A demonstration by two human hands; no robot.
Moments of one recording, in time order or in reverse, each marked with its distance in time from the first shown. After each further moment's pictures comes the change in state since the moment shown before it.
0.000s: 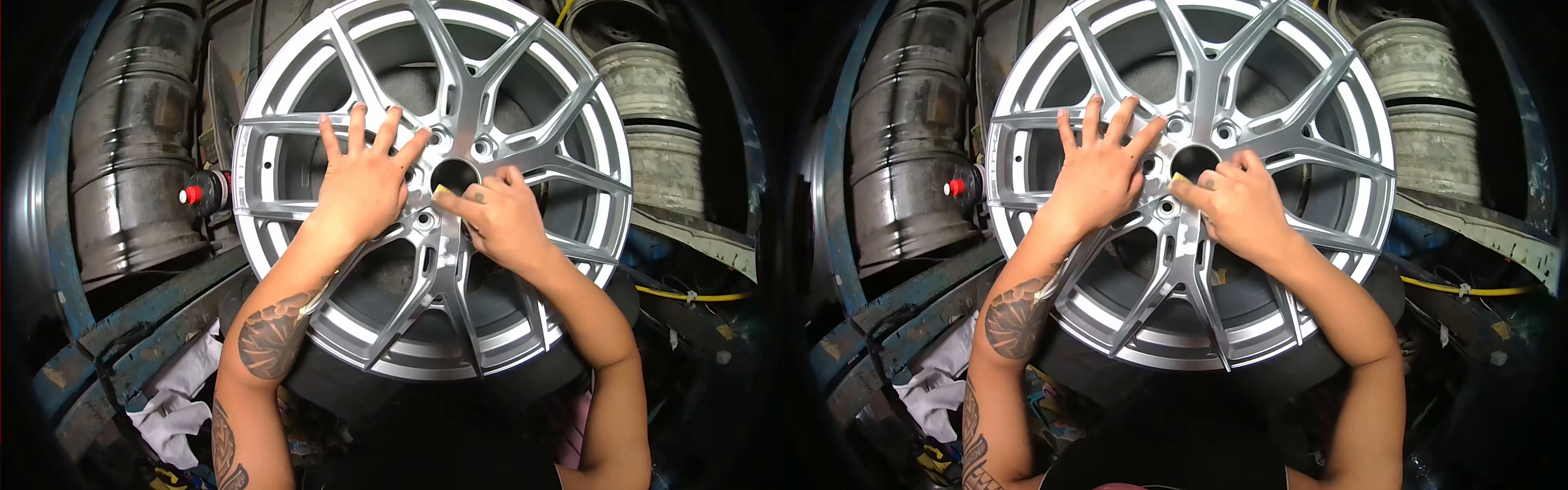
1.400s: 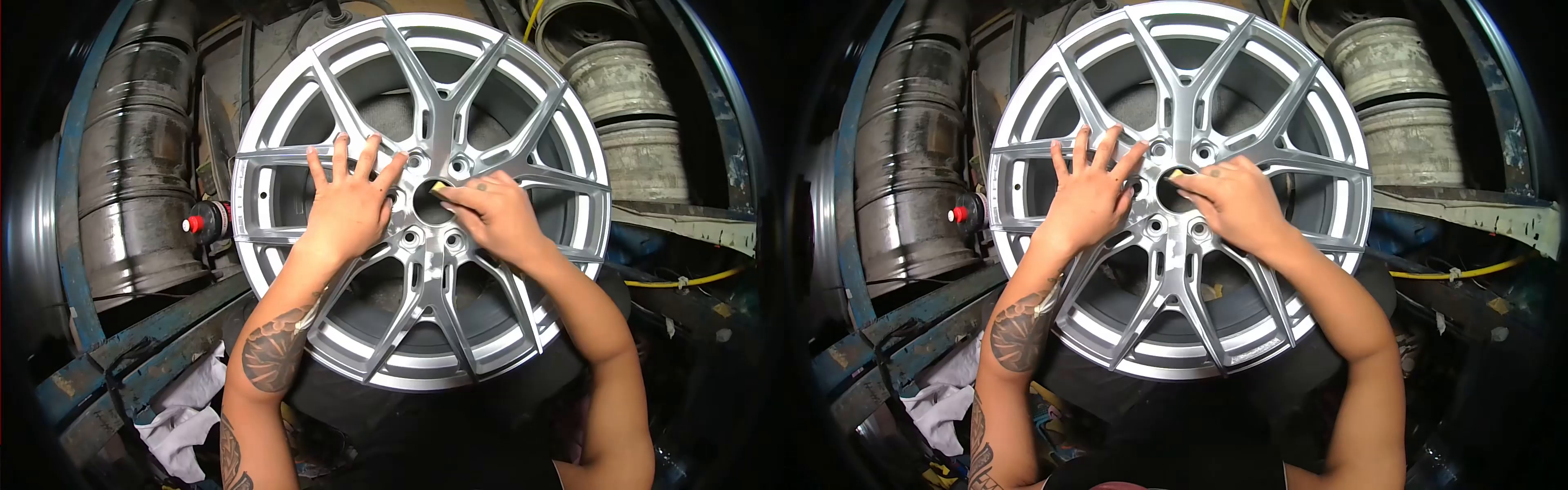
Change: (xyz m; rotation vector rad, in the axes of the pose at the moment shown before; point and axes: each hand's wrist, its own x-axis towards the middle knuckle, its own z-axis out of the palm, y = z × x) left_hand 0.000 -0.001 -0.007 -0.002 -0.039 -0.011; right_hand 0.002 0.022 -0.005 0.195 0.183 0.136
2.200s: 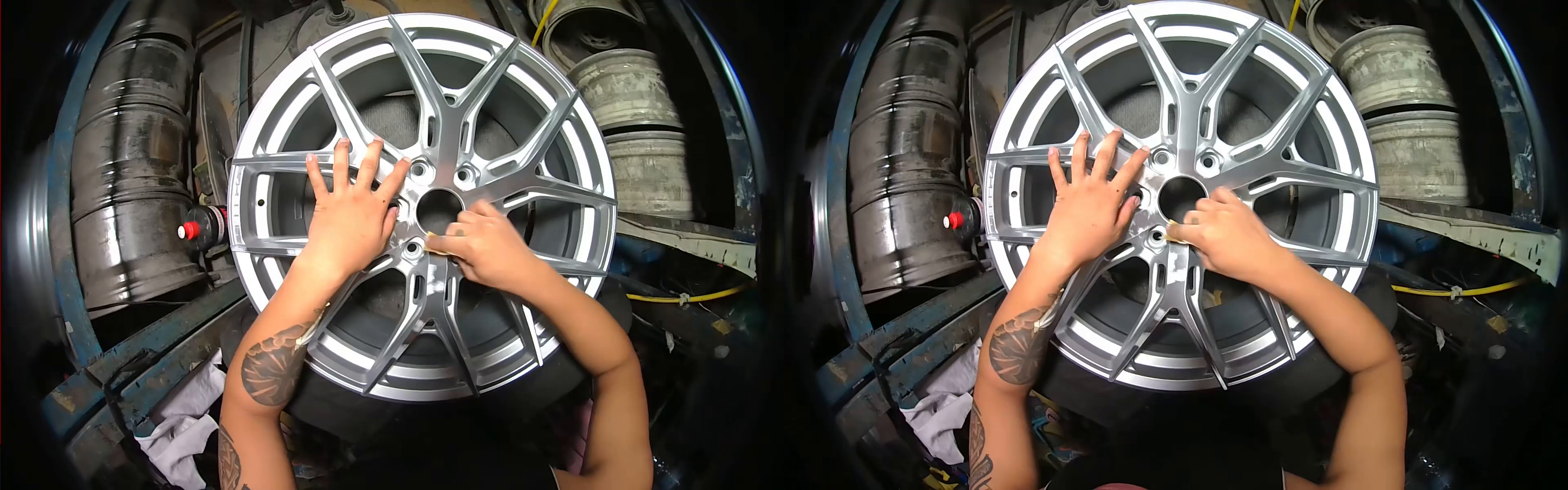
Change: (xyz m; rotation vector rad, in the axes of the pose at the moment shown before) left_hand 0.001 0.000 0.007 0.014 0.011 -0.015; right_hand -0.007 -0.007 0.011 -0.058 -0.311 -0.191
